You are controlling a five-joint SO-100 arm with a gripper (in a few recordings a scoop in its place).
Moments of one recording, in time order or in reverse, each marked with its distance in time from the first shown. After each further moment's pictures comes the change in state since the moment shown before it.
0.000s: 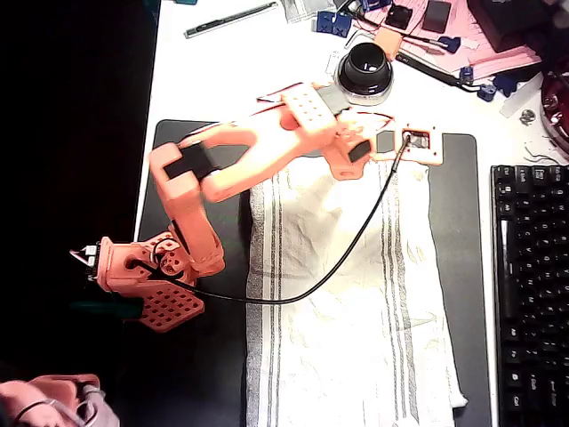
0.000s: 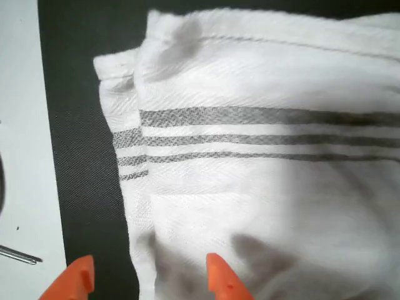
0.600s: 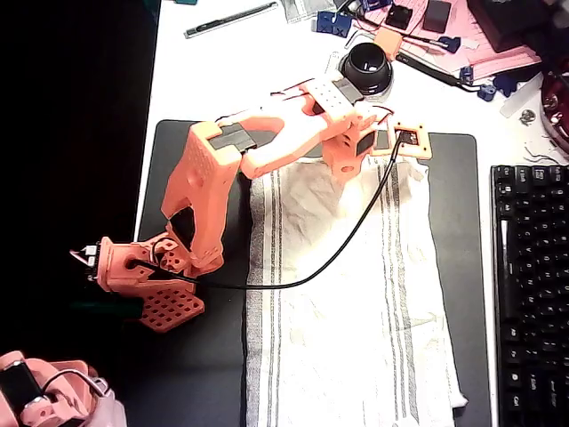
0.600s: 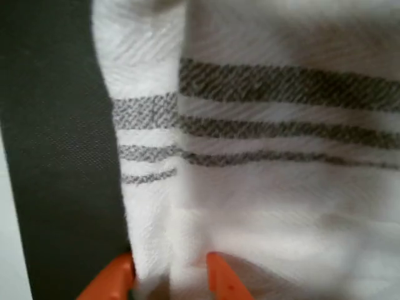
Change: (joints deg) arm -4.7 -15.3 -7.7 1.5 -2.0
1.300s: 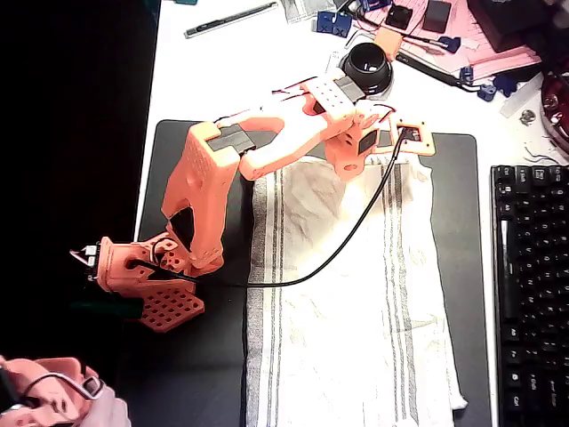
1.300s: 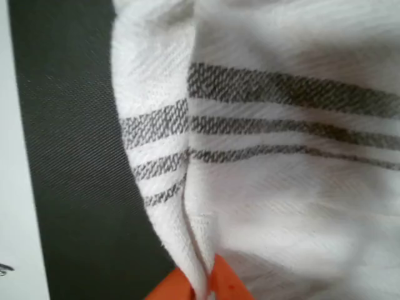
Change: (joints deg) arm 1.3 4.0 -2.7 3.2 -0.4
